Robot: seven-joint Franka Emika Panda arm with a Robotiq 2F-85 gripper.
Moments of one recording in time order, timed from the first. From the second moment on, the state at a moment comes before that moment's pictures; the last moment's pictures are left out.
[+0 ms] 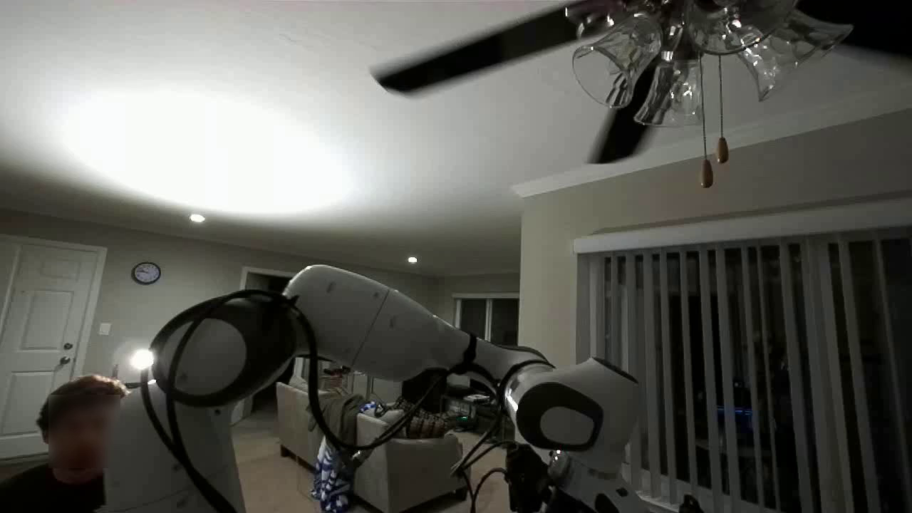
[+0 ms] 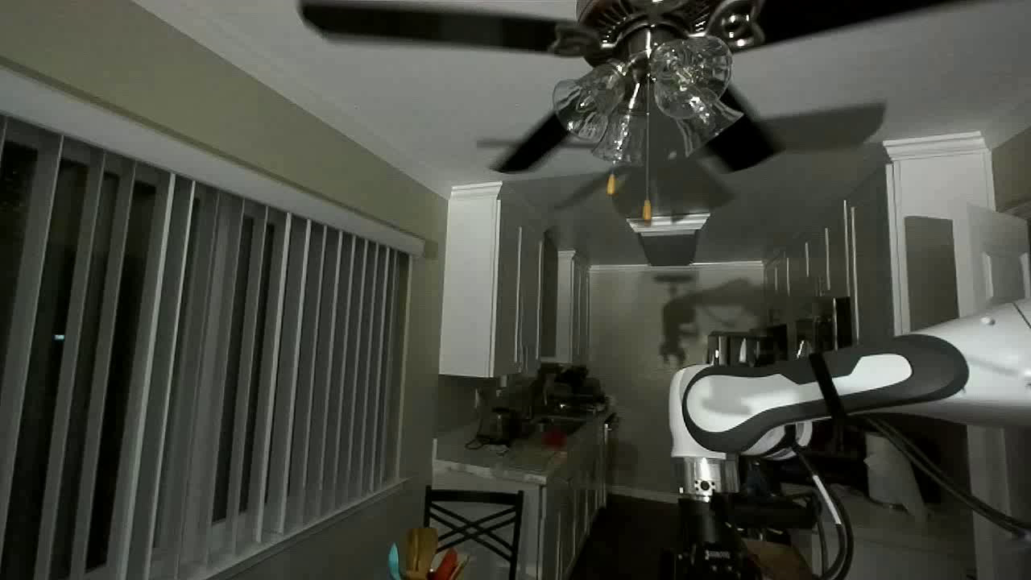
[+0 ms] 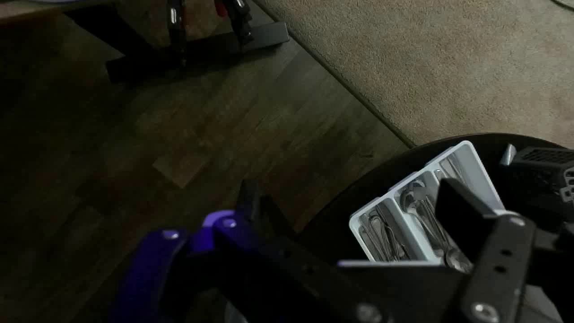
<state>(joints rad) 0.03 -0.32 0.04 -2.25 0.24 1.73 0.27</state>
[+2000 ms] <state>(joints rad) -0.02 -0.46 0.05 -2.15 0.03 2.72 0.18</state>
